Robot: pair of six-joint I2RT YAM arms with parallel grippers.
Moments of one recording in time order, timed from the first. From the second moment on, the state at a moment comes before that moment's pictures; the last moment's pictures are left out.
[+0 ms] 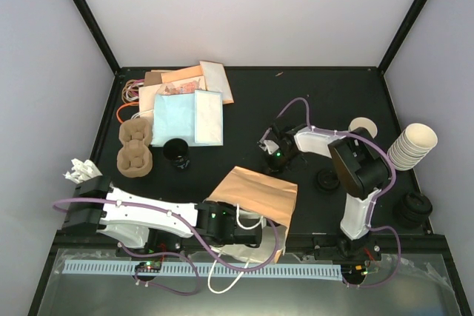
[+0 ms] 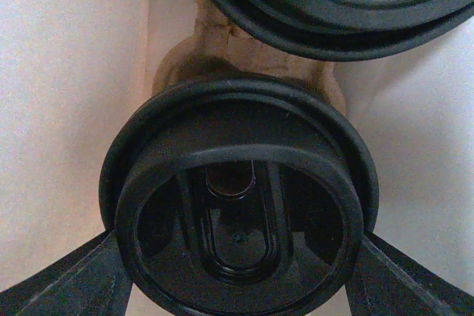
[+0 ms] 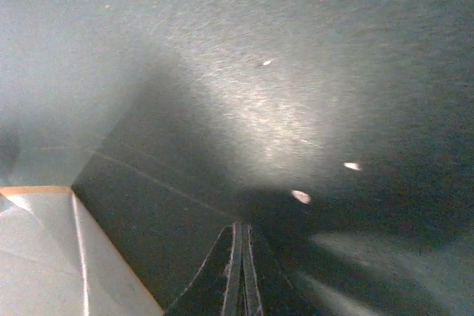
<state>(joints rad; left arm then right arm) -1.60 1.40 0.94 -0.84 -0.72 0.09 0.54 1.86 1.05 -0.61 -0.57 0.23</state>
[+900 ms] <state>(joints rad) -1.60 1.37 0.89 -0.81 -0.71 0.09 0.58 1.96 1.07 -0.59 -0.81 0.16</state>
